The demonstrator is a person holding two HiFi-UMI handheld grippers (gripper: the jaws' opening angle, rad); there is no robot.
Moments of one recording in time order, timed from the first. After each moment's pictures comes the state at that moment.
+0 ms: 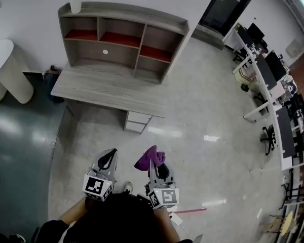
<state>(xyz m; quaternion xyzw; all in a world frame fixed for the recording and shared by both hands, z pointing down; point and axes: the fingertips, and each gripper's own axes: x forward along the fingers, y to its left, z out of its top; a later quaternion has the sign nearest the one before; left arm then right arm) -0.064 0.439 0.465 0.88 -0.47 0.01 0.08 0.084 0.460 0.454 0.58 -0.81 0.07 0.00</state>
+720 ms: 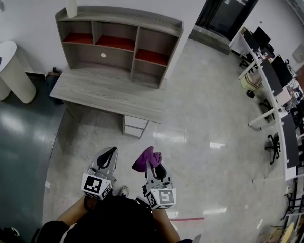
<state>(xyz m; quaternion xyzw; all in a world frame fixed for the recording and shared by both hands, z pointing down) 0.010 0.410 0.452 0.87 -0.50 0.01 0.06 0.150 0.430 0.464 0.55 -0.83 0.08 -0.01</state>
